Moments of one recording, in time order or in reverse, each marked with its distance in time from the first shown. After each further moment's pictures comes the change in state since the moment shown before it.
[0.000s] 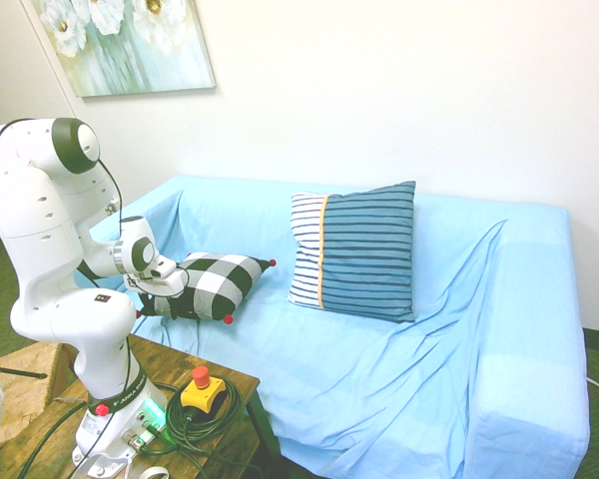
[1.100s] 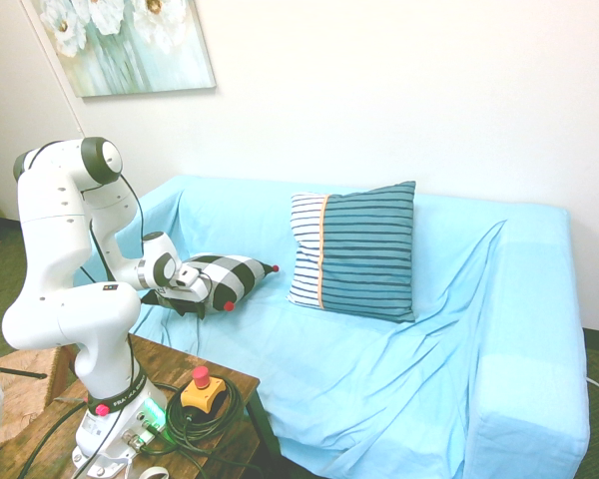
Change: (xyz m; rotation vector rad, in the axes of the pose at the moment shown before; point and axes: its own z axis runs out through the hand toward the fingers) arm 0.078 -0.054 0.038 0.080 0.135 0.042
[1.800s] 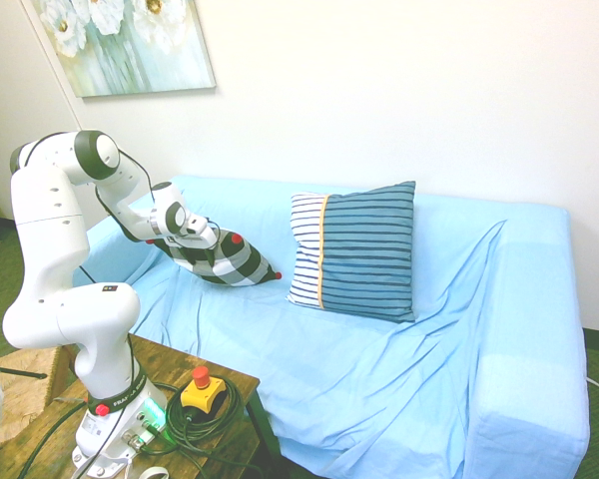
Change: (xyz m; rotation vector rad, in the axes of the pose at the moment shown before) arm 0.106 -0.125 -0.109 0.087 0.065 -0.003
